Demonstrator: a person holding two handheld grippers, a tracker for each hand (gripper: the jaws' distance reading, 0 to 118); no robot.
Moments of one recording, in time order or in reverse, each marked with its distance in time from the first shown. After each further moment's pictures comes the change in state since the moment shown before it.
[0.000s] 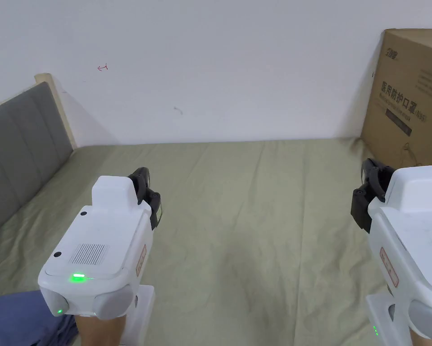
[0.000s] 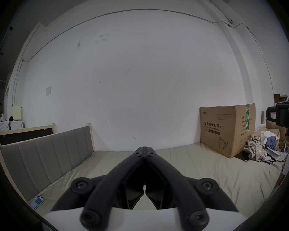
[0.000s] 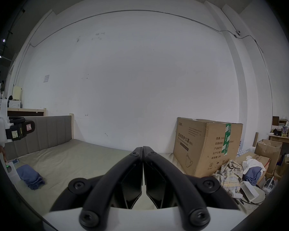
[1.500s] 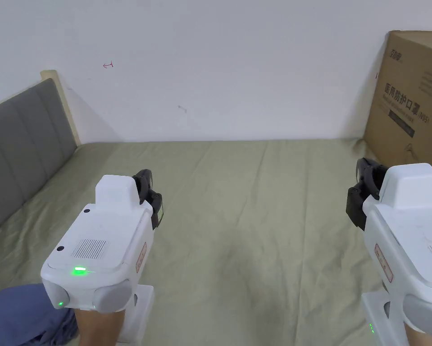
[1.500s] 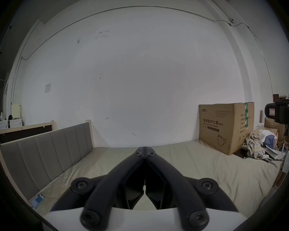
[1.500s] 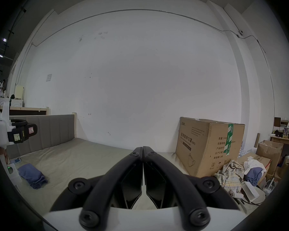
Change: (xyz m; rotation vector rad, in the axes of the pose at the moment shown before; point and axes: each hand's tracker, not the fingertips) left arm -0.009 -0.002 0.009 -0.026 -0.011 0.011; right arm -0.013 0.003 0.005 -0.006 0.026 0.011
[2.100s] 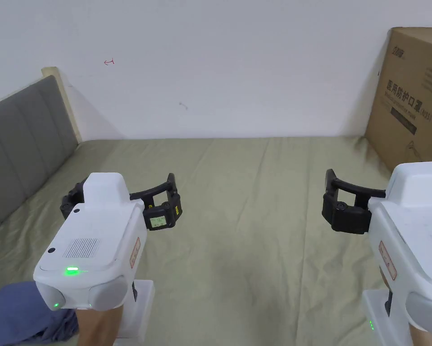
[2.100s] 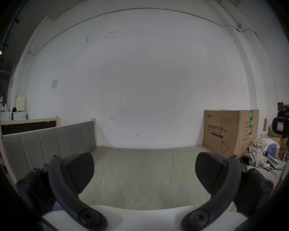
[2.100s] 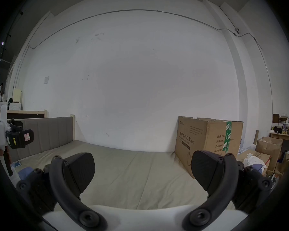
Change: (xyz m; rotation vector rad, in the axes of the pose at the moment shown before) left arm -0.011 0.000 0.002 0.033 0.059 0.062; right arm 0.002 -0.001 0.001 0.005 -0.024 -0.026
